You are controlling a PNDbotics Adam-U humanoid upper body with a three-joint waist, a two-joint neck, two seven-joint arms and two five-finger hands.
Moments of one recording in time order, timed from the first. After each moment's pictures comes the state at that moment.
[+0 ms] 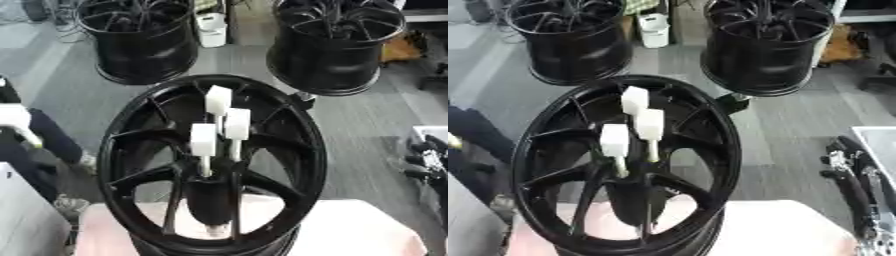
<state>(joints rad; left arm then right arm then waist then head) -0.64 0.83 0.00 -0.92 -0.41 -0.38 -0.71 -0.04 -0.16 -0.12 -1.75 0.08 0.07 -0.08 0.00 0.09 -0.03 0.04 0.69</state>
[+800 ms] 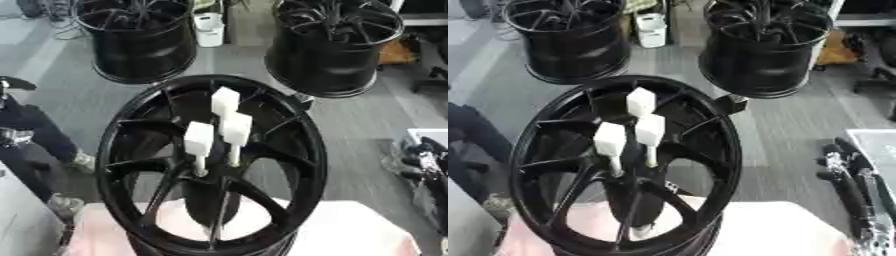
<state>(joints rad) -0.30 0.59 0.21 -1.48 -0.06 -0.25 -0.24 -0.04 -0.15 -0.12 -1.75 0.08 0.06 -0.09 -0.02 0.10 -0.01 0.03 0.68</state>
